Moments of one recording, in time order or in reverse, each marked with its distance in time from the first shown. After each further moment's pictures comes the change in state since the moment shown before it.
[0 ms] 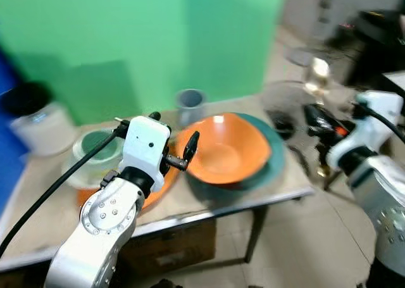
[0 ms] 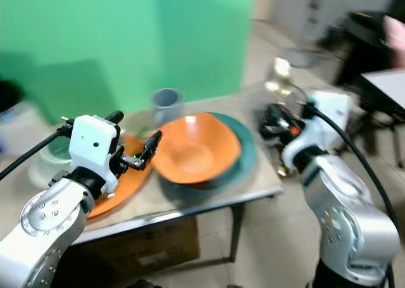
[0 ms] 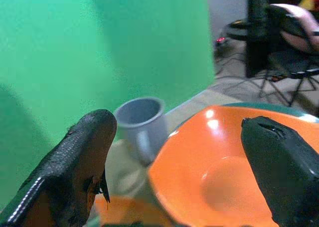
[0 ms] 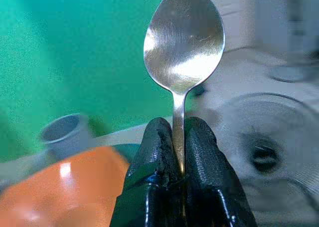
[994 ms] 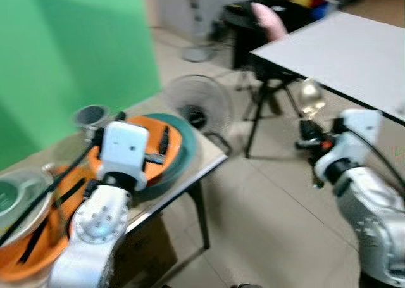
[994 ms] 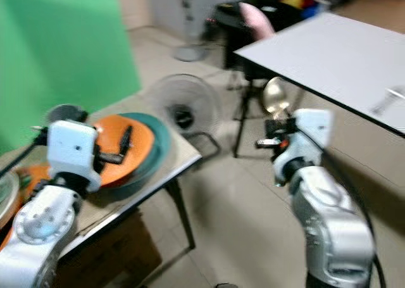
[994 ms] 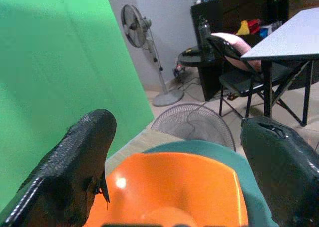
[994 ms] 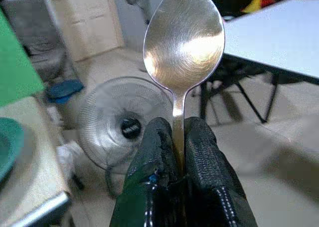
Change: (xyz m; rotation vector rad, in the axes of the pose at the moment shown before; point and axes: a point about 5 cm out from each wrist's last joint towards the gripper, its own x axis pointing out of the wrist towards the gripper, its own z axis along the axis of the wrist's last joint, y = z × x) left arm -0.009 0.028 -0.012 0.068 -0.001 0.289; right arm 0.007 0.007 -0.031 -0.120 0.098 -0.082
